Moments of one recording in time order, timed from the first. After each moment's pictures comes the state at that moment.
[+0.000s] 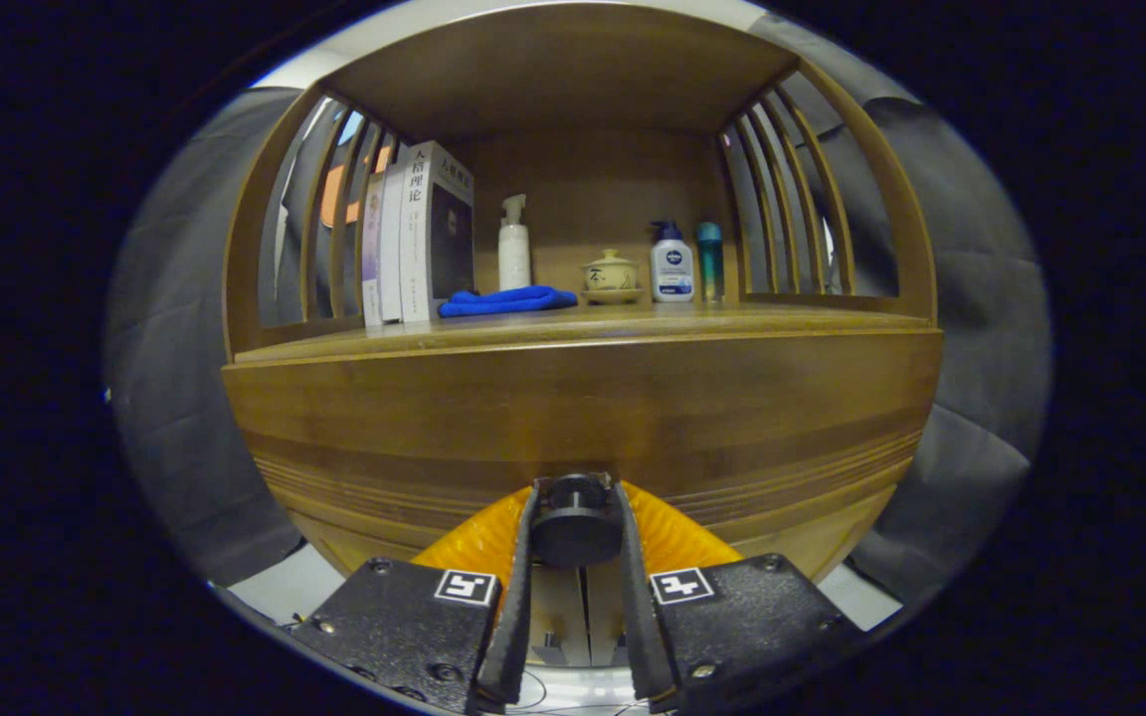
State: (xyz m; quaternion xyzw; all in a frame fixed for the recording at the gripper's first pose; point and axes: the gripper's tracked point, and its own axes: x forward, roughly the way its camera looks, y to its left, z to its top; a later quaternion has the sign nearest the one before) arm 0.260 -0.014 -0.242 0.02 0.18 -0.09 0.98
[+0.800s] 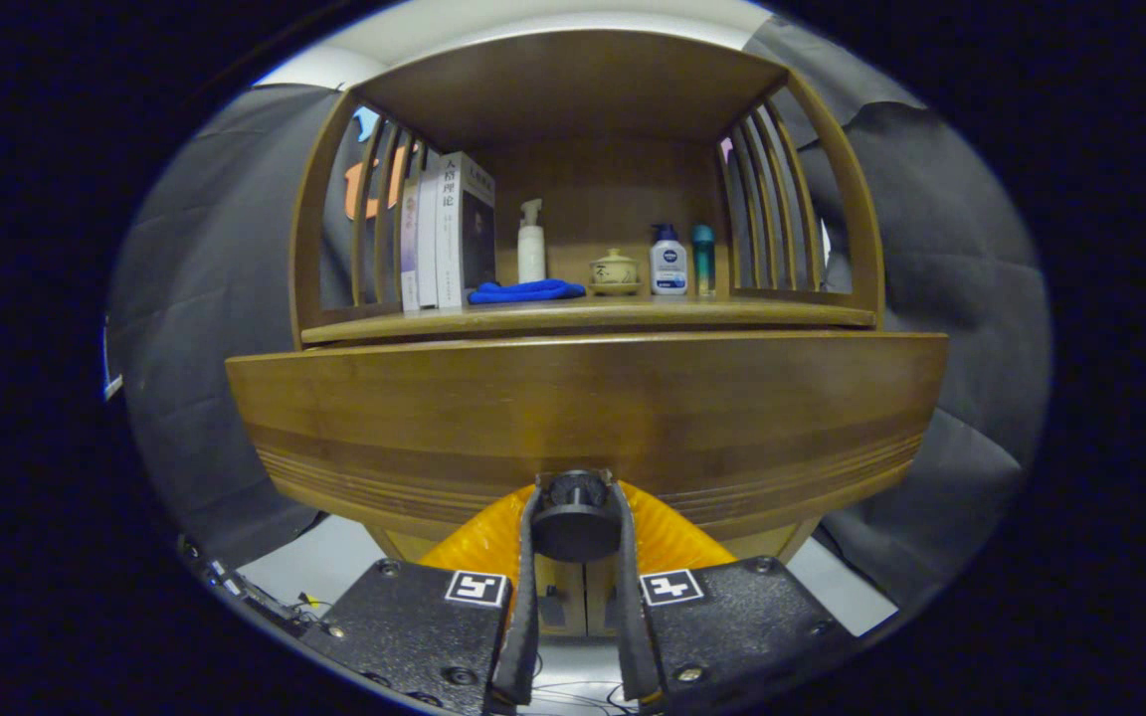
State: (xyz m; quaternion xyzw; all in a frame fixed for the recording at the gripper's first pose) arm 0.169 0.000 -0.234 0.00 0.18 -0.08 0.98
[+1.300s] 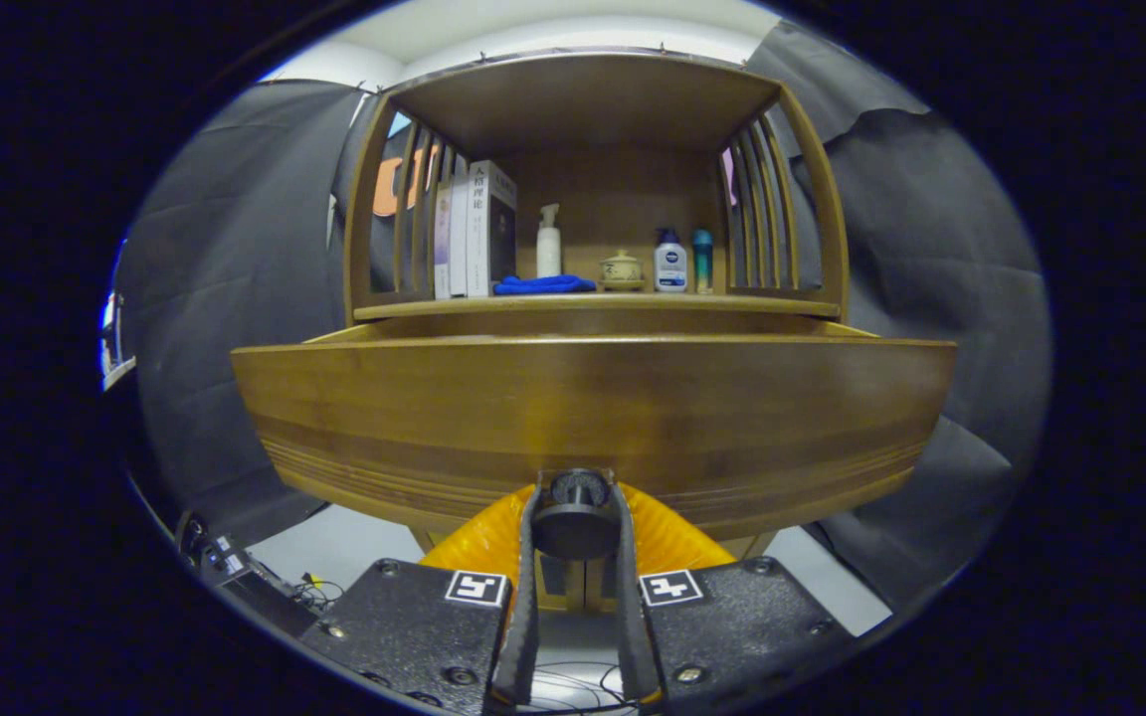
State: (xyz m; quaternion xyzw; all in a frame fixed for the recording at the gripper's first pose) arm 0.101 0.011 -0.236 0.00 0.19 -0.06 0.98
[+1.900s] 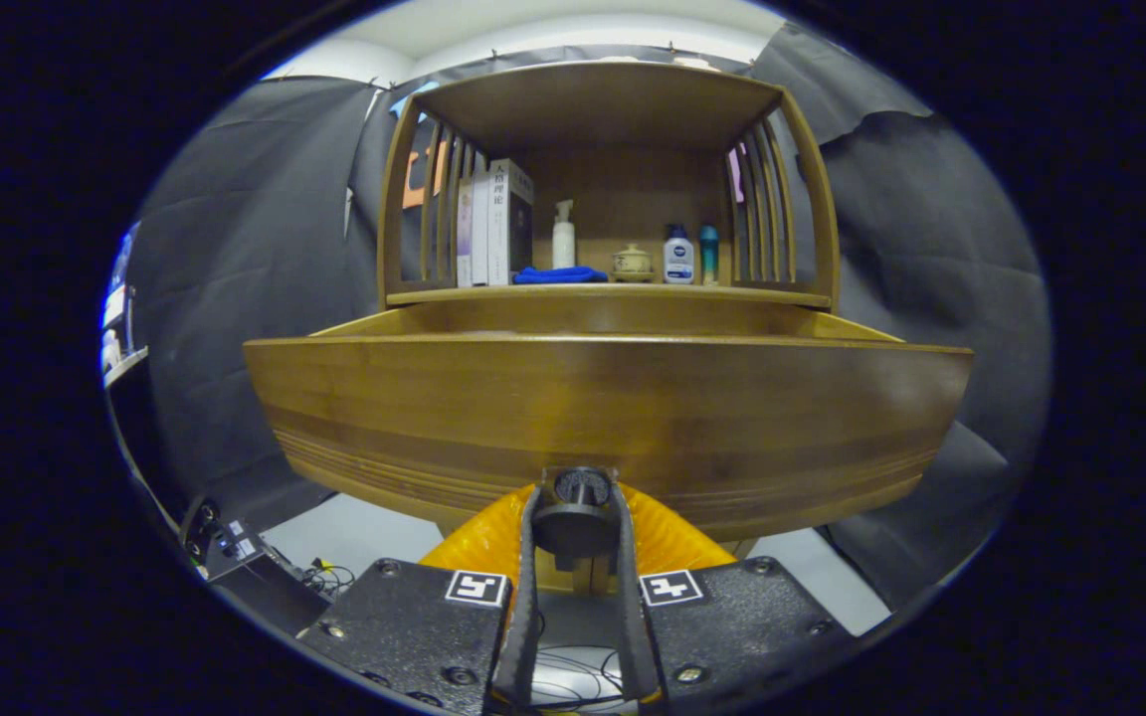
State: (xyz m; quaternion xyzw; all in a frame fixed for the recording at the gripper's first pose) arm 0.066 0.024 -0.240 -0.01 0.21 -0.05 0.98
